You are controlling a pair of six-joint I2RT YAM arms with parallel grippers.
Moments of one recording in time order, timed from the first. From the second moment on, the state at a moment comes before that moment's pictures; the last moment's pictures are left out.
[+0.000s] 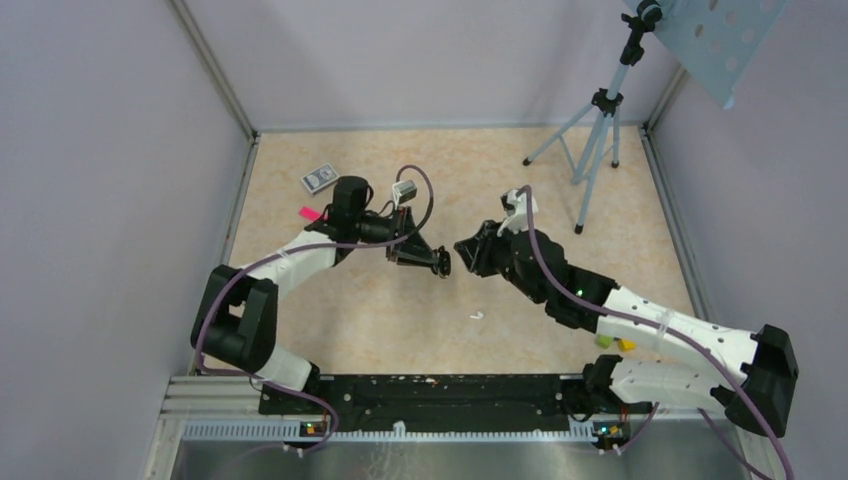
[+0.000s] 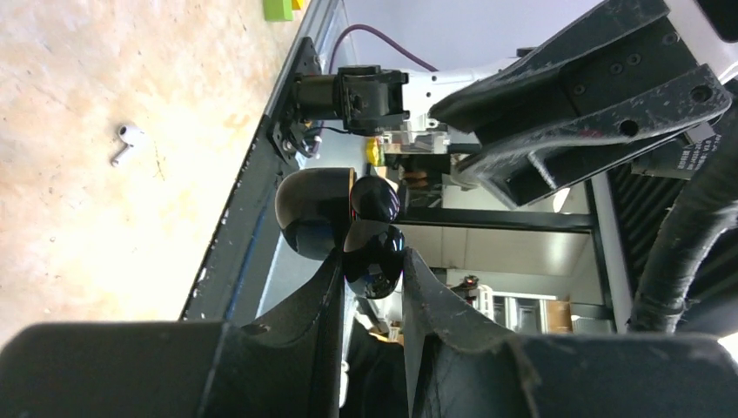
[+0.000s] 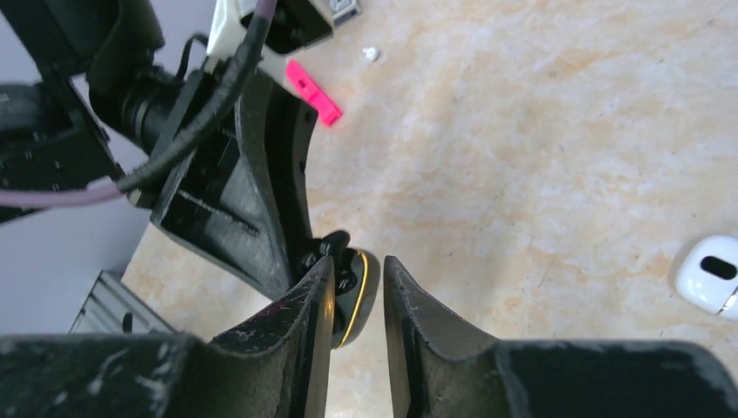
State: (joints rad) left arm -0.37 1.51 0.86 0.16 1.30 -0.96; right arm 1.00 1.02 0.80 -0.03 0.37 0.60
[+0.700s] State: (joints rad) left arm -0.37 1.52 1.00 -0.32 1.31 -0.52; right arm 0.99 1.15 0.94 -0.11 0.24 0.60
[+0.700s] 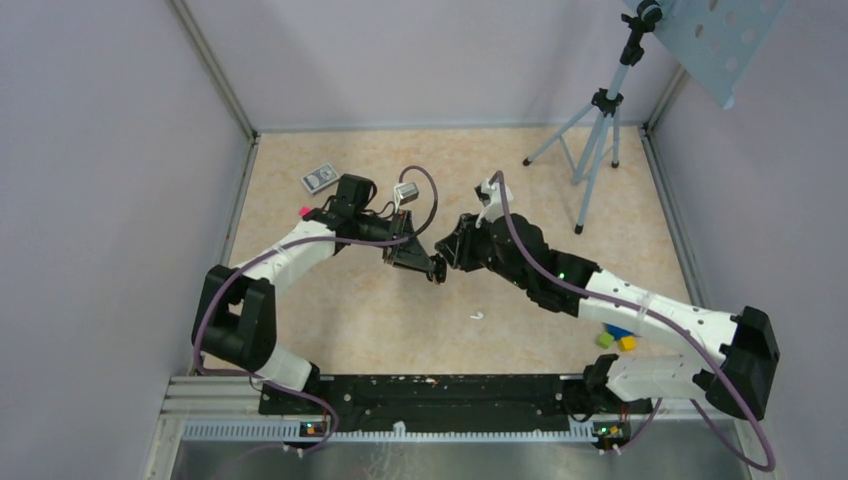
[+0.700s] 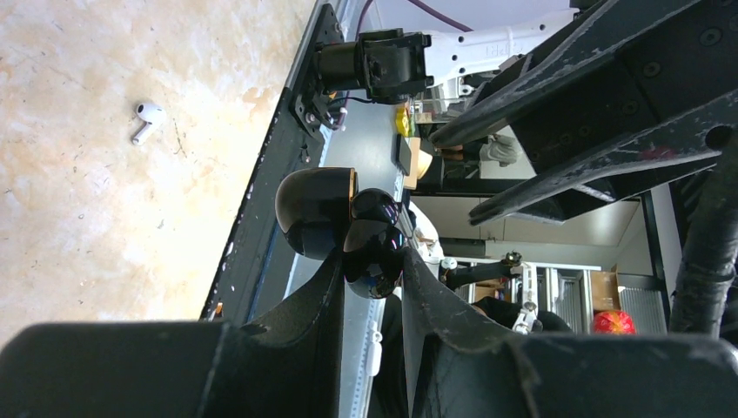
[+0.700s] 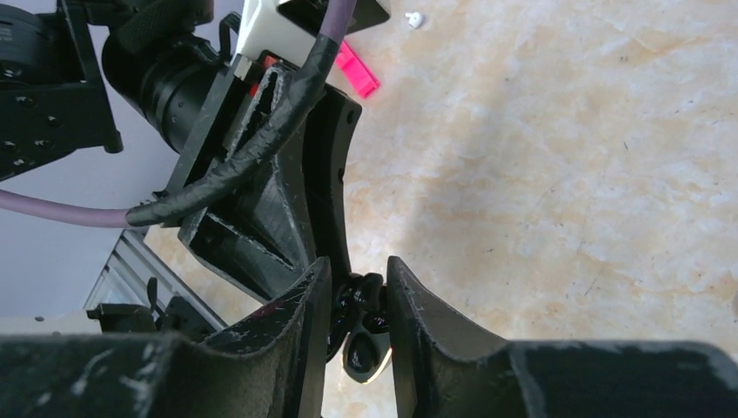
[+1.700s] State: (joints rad) left arm -0.37 1.52 1.01 -0.34 1.30 -0.52; right arm 0.99 1.22 0.98 -0.20 0.25 0.61
